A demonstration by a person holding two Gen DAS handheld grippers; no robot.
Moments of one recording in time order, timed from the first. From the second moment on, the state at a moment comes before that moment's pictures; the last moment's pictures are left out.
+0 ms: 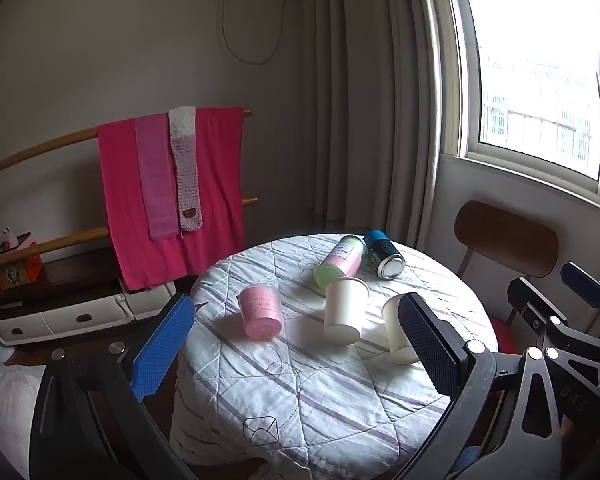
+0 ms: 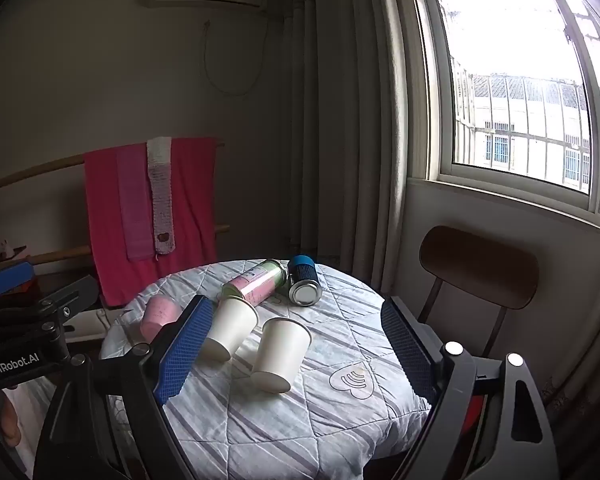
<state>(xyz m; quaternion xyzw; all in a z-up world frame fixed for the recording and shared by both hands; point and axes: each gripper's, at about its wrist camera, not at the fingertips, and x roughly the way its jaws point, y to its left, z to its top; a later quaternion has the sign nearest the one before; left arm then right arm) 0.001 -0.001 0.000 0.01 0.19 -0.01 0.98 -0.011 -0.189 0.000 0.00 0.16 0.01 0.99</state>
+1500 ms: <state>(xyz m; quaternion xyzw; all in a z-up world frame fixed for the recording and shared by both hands) 0.065 0.036 -0.040 0.02 0.28 0.00 0.96 0.052 -0.145 -0.026 0.00 0.25 0.05 0.97</state>
